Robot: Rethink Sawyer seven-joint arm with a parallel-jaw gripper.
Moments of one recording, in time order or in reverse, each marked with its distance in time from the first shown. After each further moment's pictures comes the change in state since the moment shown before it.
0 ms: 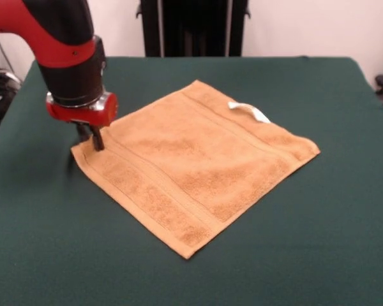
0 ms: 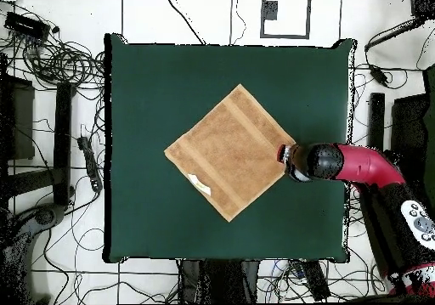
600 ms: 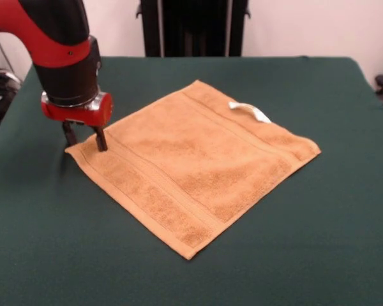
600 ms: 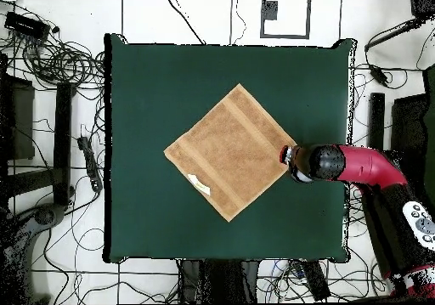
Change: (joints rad) arm -0.004 -0.001 0.000 -0.003 -0.019 0.000 -0.004
